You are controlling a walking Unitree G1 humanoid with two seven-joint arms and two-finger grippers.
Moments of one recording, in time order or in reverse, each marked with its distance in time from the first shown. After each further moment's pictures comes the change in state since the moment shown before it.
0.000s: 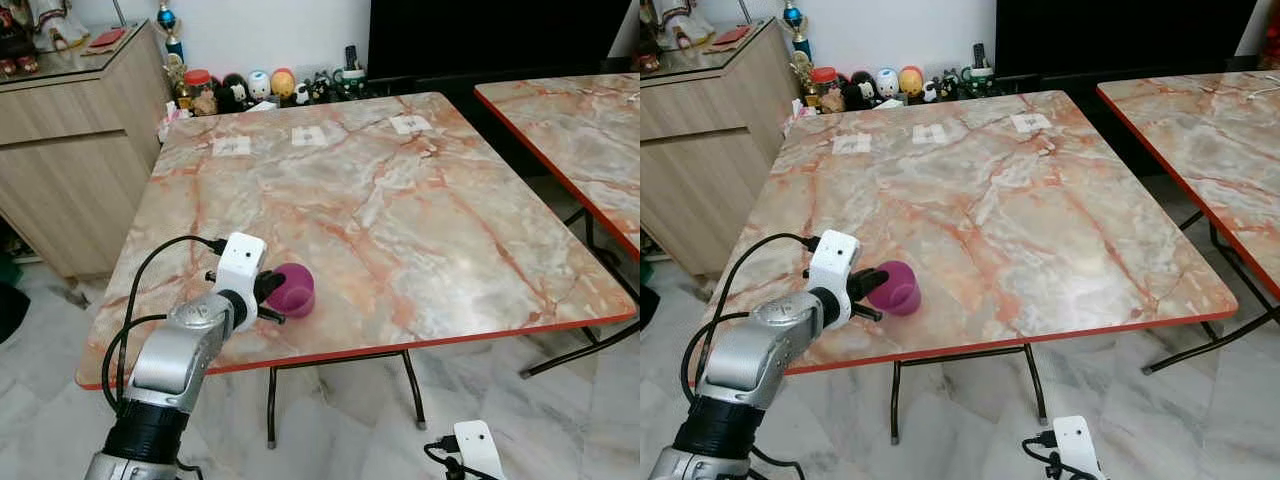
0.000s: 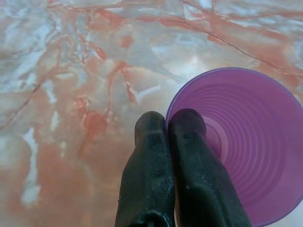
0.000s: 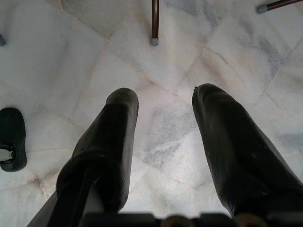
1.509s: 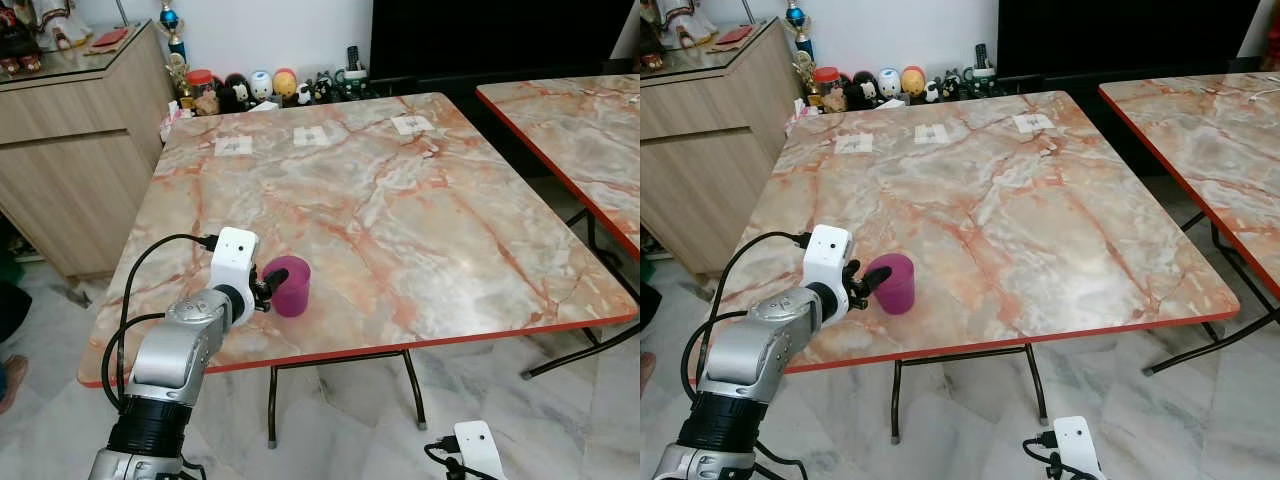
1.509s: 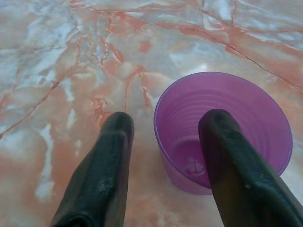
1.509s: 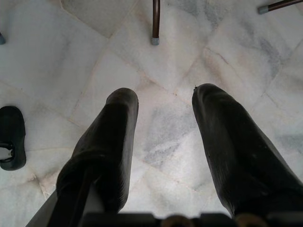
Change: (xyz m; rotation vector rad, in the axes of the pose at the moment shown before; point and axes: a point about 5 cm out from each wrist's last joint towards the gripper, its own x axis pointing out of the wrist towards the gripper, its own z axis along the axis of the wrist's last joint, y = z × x) left arm 0.004 0.004 0.008 -0.066 -0.008 0.039; right arm 0.000 -0.001 -0.001 -0.001 0.001 0.000
